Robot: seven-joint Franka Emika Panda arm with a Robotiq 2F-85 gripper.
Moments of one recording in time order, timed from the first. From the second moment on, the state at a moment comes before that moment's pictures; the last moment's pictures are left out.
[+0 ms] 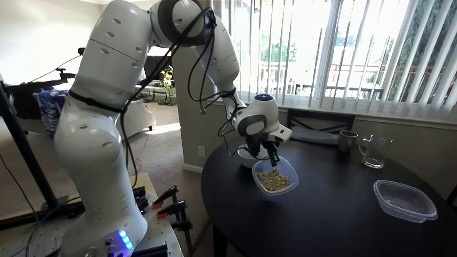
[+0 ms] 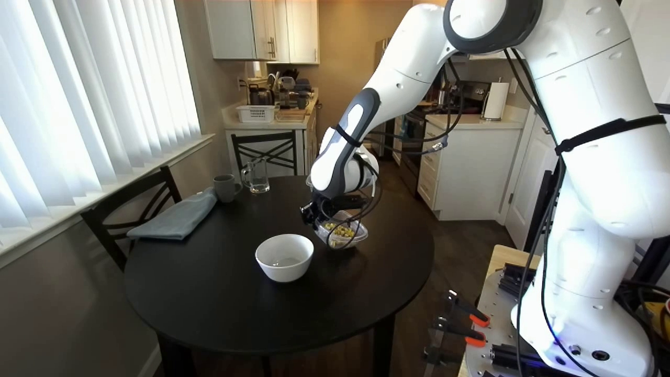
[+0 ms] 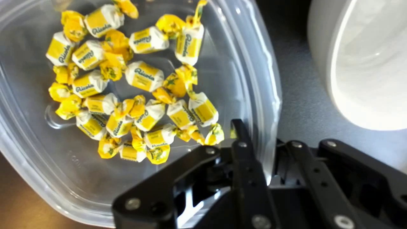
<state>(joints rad) 0.07 0.51 -0.06 -2.18 0.27 2.99 0.27</state>
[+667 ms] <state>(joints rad) 0.39 0.24 -0.28 -2.37 0.22 3.00 0.56</state>
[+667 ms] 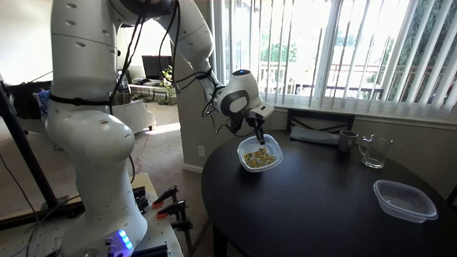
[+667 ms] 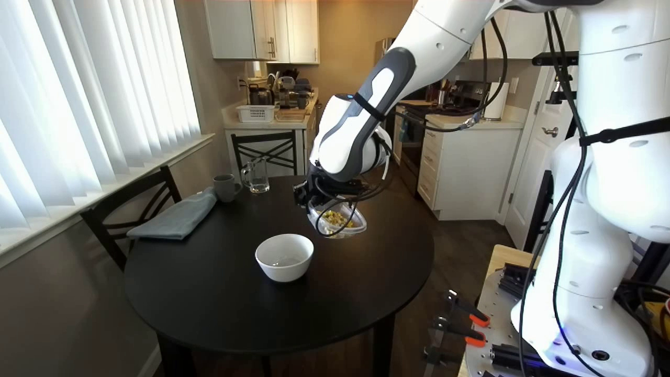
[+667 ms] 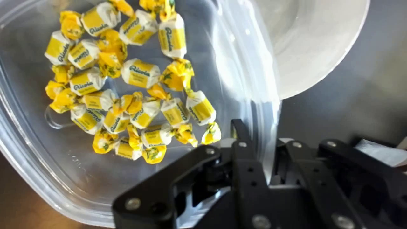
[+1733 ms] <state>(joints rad) 0.13 0.06 0.00 -2.17 0.92 2.40 -0.49</state>
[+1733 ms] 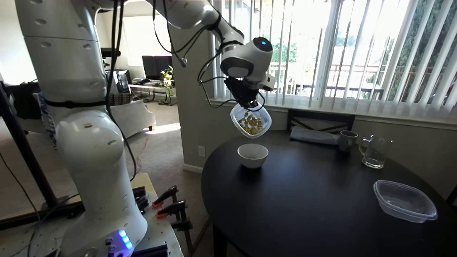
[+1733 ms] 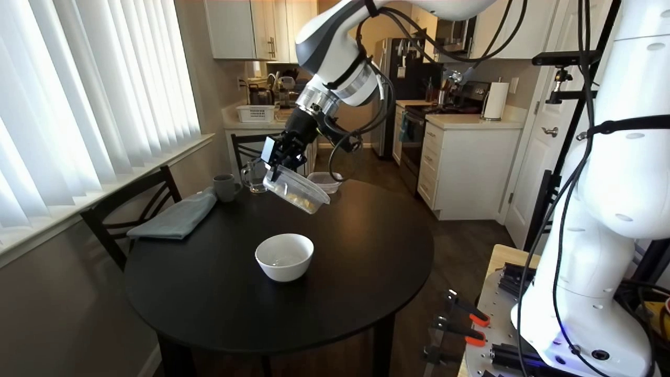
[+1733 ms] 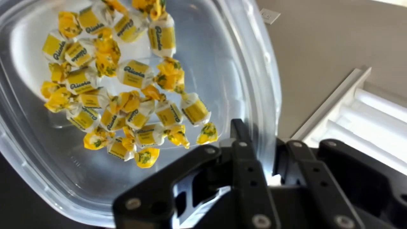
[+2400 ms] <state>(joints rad) -0.09 0.40 -0.01 -1.95 0.97 1.83 -1.02</state>
